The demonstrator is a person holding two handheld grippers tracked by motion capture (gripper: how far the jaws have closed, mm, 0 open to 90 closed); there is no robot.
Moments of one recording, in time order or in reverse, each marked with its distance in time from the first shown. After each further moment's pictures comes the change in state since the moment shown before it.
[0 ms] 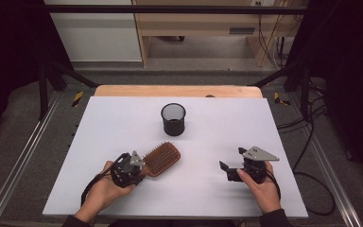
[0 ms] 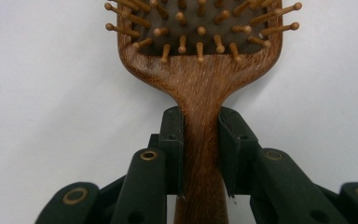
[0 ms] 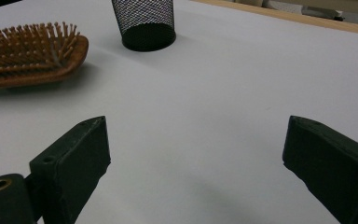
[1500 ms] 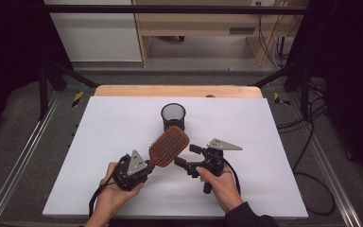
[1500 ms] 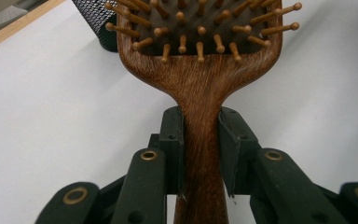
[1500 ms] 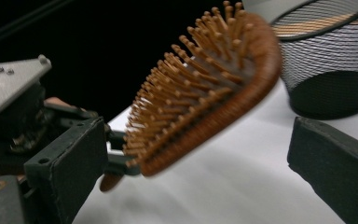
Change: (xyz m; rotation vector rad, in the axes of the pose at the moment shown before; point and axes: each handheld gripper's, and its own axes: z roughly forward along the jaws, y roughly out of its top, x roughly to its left) left arm -0.029 0.007 -0.018 -0.329 0.117 0.021; right arm 0.090 0.051 0.065 -0.158 0.448 0.318
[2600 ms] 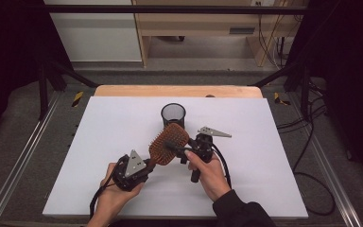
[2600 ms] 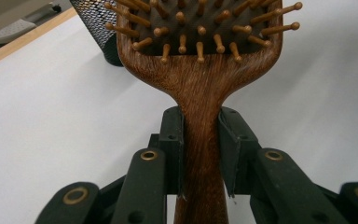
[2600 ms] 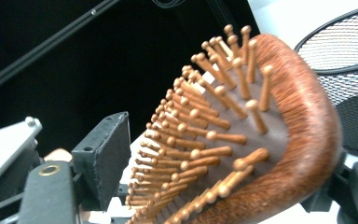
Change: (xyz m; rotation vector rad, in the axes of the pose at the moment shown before) left arm -0.001 0.000 -0.003 -0.059 0.016 -0.010; right arm 0.002 0.027 0.034 -0.031 0.039 0.107
